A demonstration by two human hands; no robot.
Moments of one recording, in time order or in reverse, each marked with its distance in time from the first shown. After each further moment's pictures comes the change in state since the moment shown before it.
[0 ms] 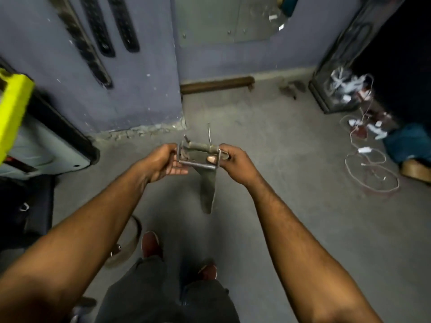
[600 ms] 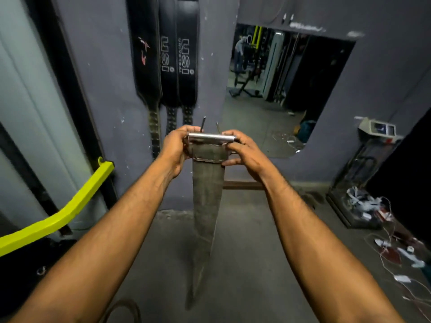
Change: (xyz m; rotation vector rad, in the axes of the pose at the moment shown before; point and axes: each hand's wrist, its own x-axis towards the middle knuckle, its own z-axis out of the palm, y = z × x) left_hand -0.178 0.218 -0.036 -0.283 0.321 0.809; right_hand 0.073 -0.301 -0.047 0.235 -0.101 -0.307
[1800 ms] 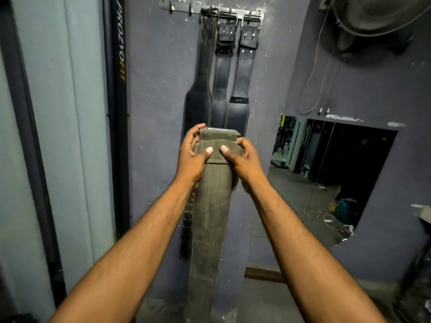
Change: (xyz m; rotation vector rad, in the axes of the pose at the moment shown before) left_hand 0.178 0.146 -0.087 0.069 0.083 0.686; right_hand 0.245 -0.125 0.099 0.074 0.170 -0.352
